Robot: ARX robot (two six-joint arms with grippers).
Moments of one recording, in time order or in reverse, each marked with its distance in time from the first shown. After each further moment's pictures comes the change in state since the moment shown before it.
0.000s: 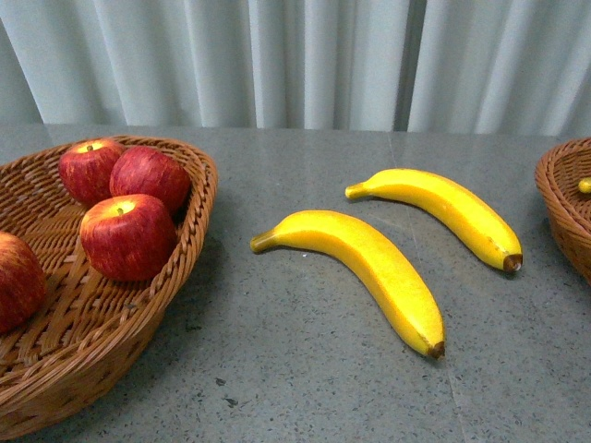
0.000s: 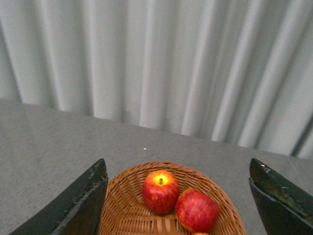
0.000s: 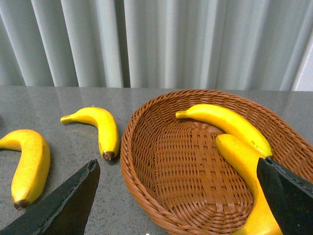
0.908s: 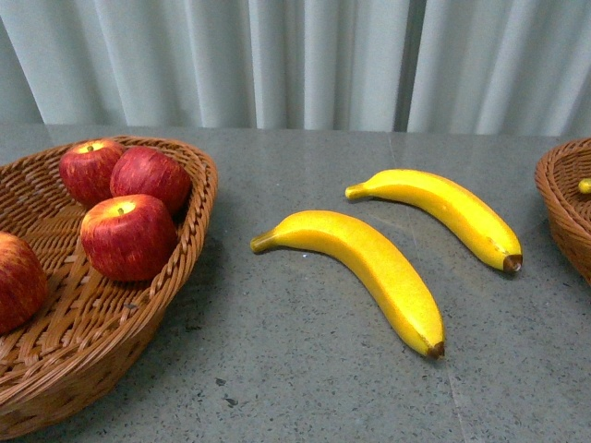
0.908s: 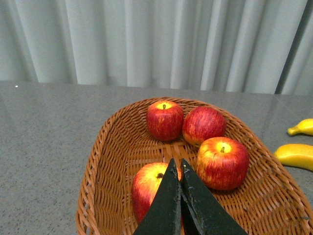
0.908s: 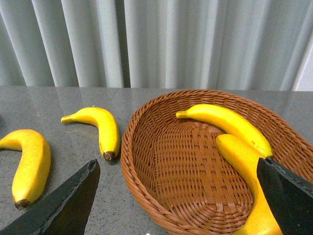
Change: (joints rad) left arm 0.302 -0.454 -0.503 0.017 0.466 0.067; right arm 0.000 0.000 0.000 0.000 0.000 0.000
